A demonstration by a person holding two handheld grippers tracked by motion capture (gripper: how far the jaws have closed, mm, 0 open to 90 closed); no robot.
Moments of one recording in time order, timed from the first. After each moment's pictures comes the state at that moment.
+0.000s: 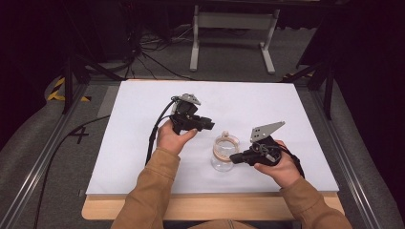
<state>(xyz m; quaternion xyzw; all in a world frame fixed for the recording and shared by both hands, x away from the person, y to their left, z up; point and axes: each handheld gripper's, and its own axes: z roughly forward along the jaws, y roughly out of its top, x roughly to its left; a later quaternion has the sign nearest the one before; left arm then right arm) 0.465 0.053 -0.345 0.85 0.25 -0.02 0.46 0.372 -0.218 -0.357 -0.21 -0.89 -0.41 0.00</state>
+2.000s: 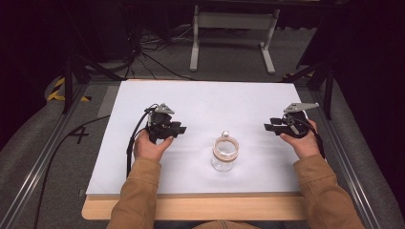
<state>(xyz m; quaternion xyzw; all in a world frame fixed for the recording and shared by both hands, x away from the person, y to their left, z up) 0.457 0.120 -0.389 0.83 0.35 0.08 0.42 0.459 -0.334 -0.378 -0.38 -0.82 -0.38 -0.18</state>
